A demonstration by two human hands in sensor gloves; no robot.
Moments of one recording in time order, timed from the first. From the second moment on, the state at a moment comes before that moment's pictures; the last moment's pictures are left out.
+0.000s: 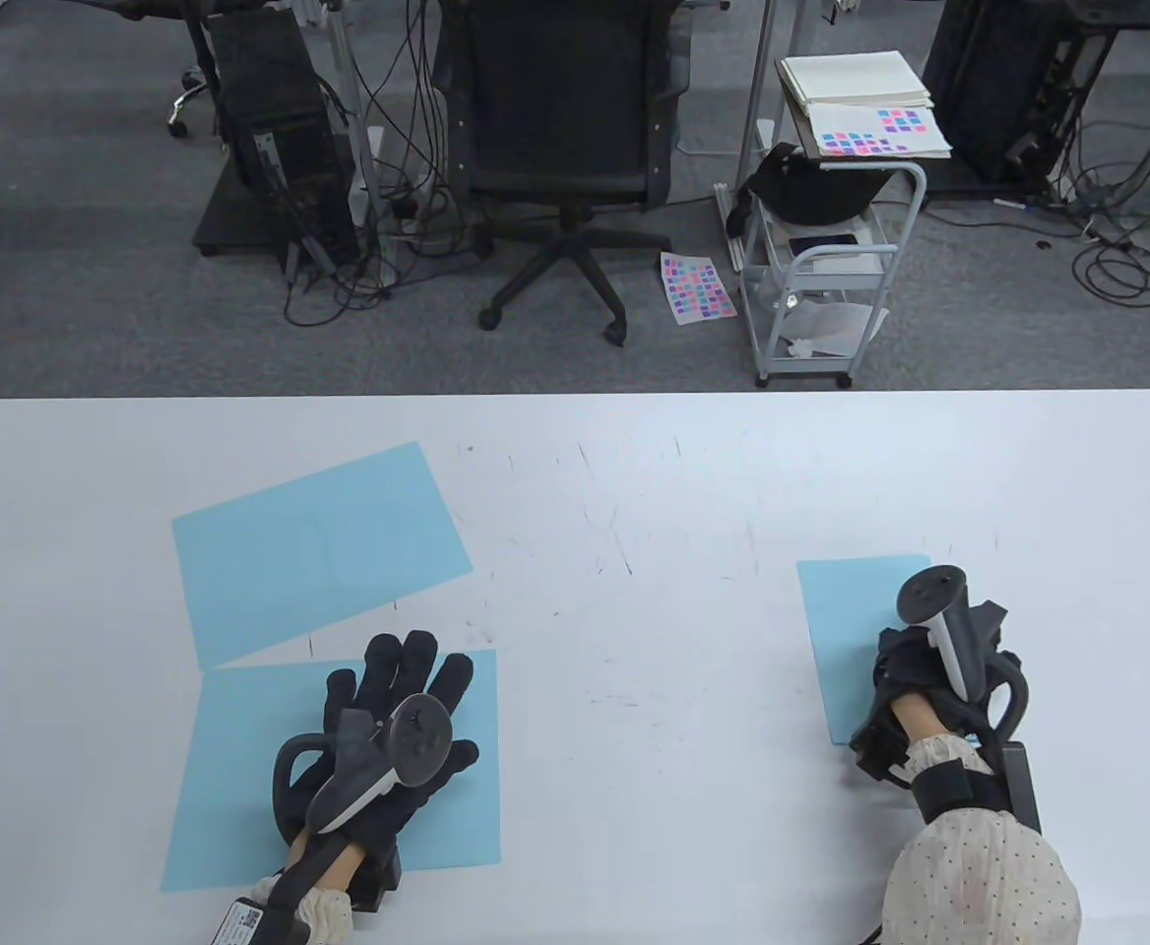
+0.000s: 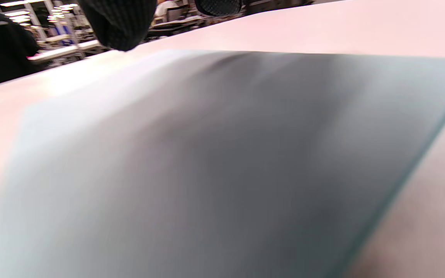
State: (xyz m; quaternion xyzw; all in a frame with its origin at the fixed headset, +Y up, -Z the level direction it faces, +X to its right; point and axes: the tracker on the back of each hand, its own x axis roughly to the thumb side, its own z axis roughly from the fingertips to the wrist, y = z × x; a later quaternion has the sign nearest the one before) left_hand -0.200 -0.731 -0.293 -0.05 -0.04 0.02 1.00; right_hand 0.290 -0.753 -0.389 -0.31 0.07 0.94 0.15
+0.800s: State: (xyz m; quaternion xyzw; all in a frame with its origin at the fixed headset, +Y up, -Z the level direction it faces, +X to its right) left_hand -0.191 -0.737 -0.292 -0.07 -0.05 0.01 1.00; right_hand 0.140 -0.752 -0.283 0.06 0.06 0.99 0.06
